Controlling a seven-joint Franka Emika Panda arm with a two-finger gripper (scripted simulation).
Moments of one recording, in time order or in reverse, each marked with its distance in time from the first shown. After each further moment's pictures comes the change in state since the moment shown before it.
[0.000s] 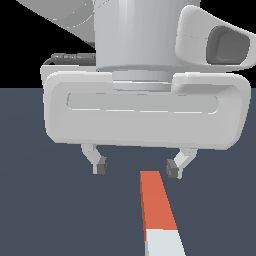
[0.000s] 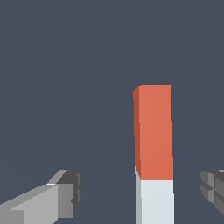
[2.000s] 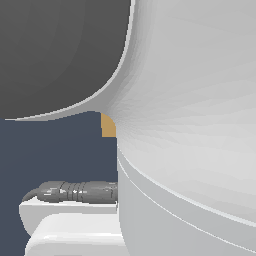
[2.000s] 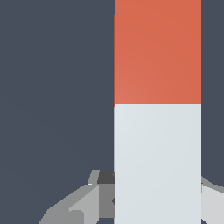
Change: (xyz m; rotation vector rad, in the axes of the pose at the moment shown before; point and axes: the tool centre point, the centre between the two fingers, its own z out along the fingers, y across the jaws) arm -0.082 0.033 0.080 -0.019 -0.002 -0.023
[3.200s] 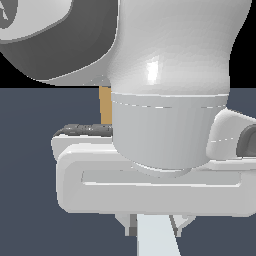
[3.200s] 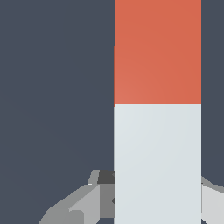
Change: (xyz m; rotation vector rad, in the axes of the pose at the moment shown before) arm 0.055 -0.011 -0.018 0.004 0.000 -0.006
